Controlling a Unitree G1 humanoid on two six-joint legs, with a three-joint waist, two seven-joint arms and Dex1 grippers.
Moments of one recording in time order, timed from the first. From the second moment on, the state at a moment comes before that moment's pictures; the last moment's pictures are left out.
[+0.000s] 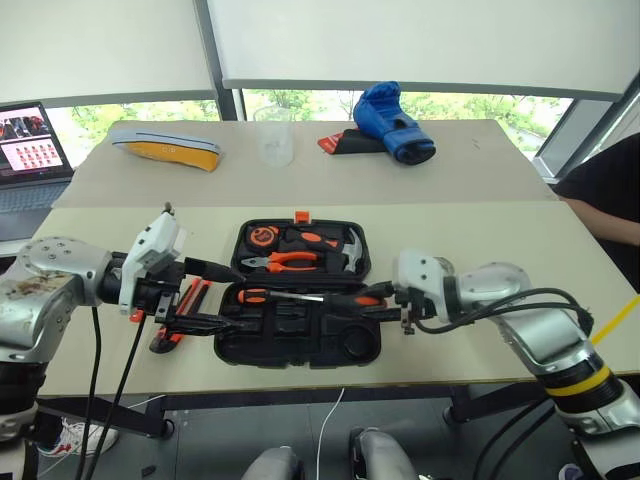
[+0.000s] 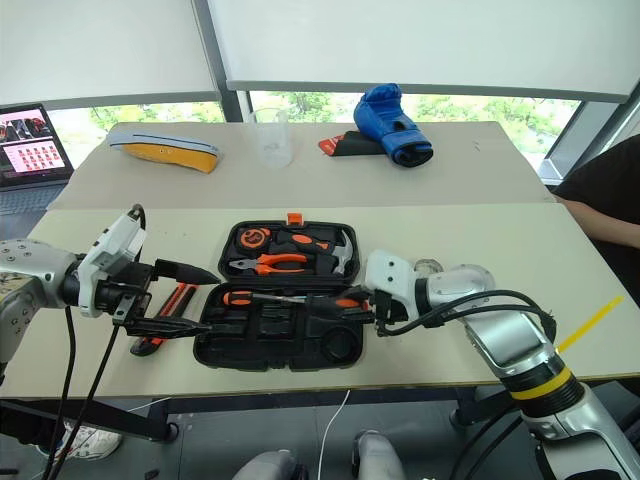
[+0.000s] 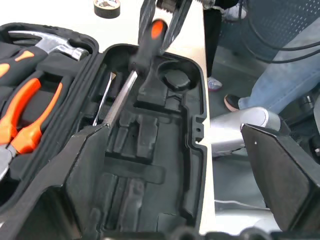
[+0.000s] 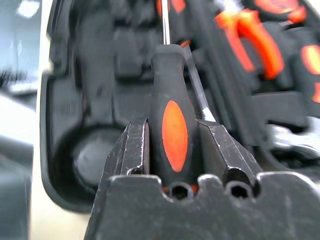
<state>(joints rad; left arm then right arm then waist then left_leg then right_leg) -0.38 1.04 0.11 -0.21 -0.63 0.64 -1.45 -0.55 -0.74 0.36 -0.17 0.24 0.36 1.06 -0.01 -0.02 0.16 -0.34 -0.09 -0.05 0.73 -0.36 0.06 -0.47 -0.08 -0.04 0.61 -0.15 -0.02</state>
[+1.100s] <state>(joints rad) -0.40 1.04 0.10 -0.22 -0.61 0.61 -1.39 -0.62 -0.57 0.32 -0.07 0.12 0.34 1.08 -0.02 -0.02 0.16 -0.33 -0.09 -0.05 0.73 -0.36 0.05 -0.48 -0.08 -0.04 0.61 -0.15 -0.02</state>
